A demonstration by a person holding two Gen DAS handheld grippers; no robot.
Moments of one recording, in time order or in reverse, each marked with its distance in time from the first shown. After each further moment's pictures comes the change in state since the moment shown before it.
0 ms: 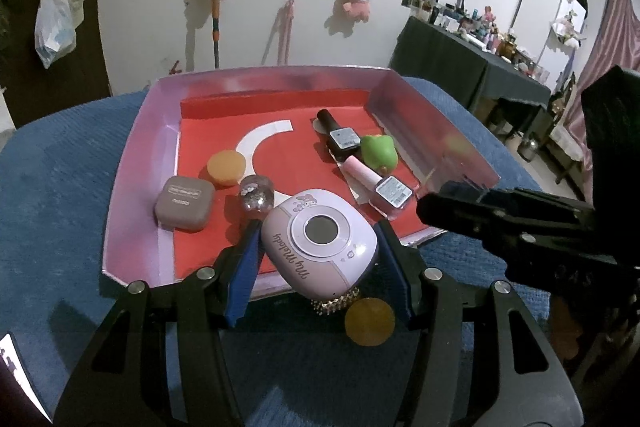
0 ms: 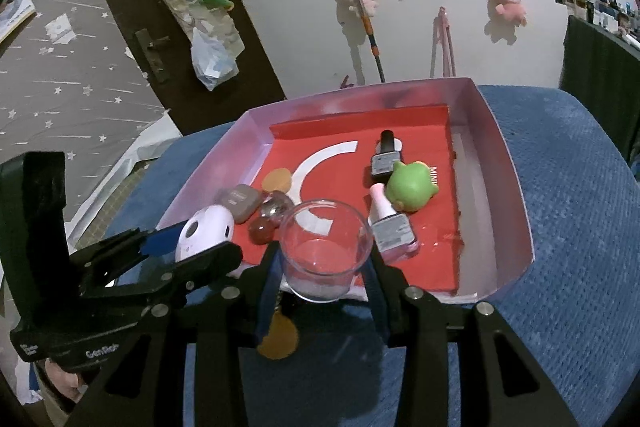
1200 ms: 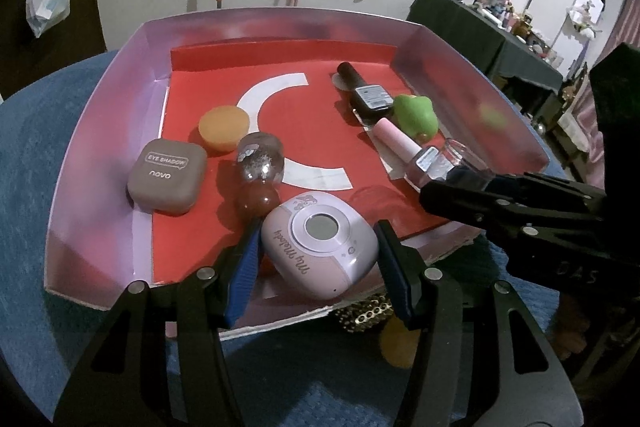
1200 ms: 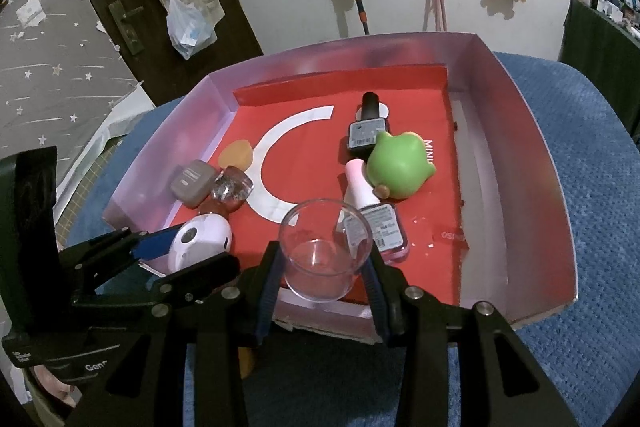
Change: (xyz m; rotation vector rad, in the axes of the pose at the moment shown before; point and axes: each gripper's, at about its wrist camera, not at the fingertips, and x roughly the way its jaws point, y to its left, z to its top) left arm 0.046 0.017 -0.006 -0.036 0.126 0.013; right arm 0.053 -0.018 0.004 -0.001 0.122 -0.054
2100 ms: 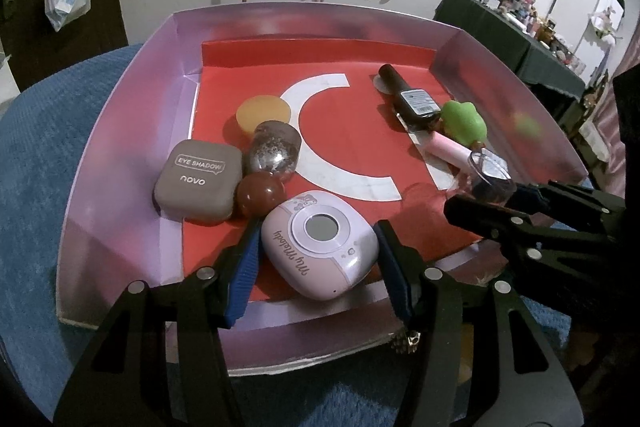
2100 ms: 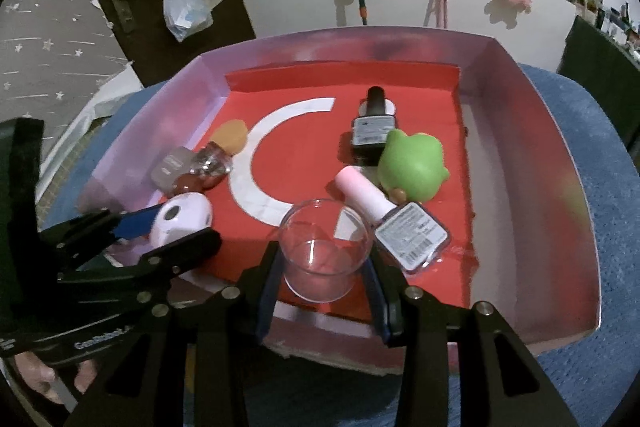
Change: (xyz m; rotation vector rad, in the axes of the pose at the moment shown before) left arm 0.011 0.020 0.004 -0.031 -0.005 0.078; right arm 0.021 0.010 0.002 -0.063 0.026 -0.080
